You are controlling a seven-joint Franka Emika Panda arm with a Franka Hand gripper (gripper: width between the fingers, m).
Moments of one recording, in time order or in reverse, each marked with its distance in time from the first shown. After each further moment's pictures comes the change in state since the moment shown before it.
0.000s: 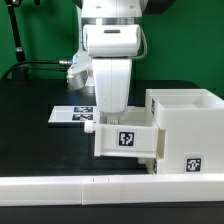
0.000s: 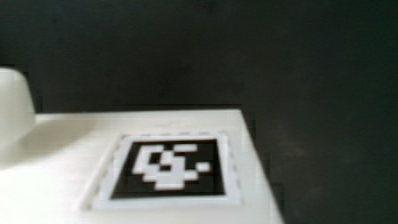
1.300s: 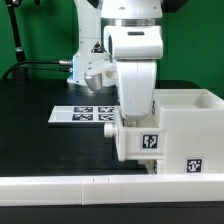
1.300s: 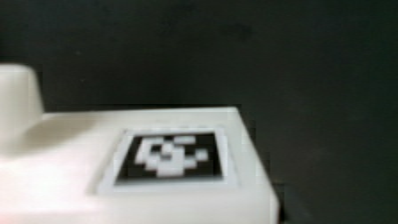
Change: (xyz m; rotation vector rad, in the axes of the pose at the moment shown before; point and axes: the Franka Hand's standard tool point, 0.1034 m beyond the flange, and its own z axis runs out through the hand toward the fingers) arm 0.025 0.005 0.000 0.027 -0.005 -0.001
